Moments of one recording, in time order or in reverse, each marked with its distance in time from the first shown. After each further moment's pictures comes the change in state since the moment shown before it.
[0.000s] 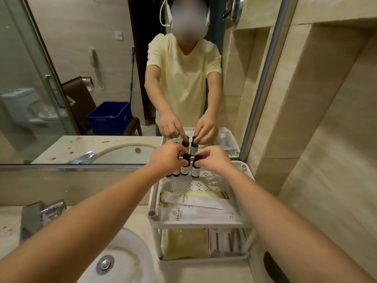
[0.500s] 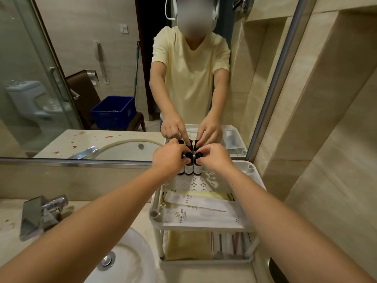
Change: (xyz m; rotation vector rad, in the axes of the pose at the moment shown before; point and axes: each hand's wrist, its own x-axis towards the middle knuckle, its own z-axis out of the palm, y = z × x) left_hand 0.002 -0.010 0.020 0.109 0.109 -0.026; right_hand 0.018 0.002 0.015 -0.109 0.035 -0.046
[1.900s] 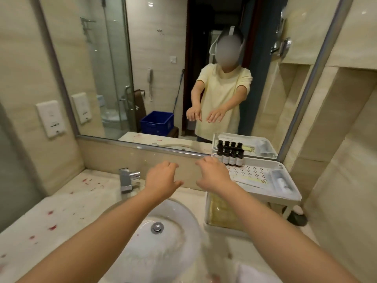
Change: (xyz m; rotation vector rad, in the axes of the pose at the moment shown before) left_hand -0.255 -0.087 -0.106 0.104 0.050 -0.229; right_hand -0.201 -0.143 0.084 -0.687 -0.094 -0.400
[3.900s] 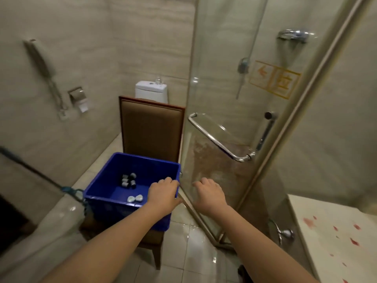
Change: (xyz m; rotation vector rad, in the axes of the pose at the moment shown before) left_hand -0.694 -0.296 -0.153 0.226 -0.053 -1.538; right_hand -0.338 -0.677 0.131 0.065 -0.358 -1.523
